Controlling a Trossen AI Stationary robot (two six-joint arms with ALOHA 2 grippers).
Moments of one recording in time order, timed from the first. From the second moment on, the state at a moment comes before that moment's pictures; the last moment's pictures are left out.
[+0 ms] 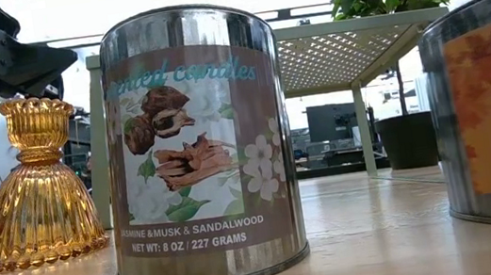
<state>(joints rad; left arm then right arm) -0.17 0.15 0.01 0.16 -0.16 -0.11 0.98 2.02 1.51 -0.98 0.66 1.37</state>
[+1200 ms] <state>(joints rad) -0.17 0.15 0.01 0.15 -0.16 -0.11 0.95 2.06 1.07 -0.16 1.03 1.30</state>
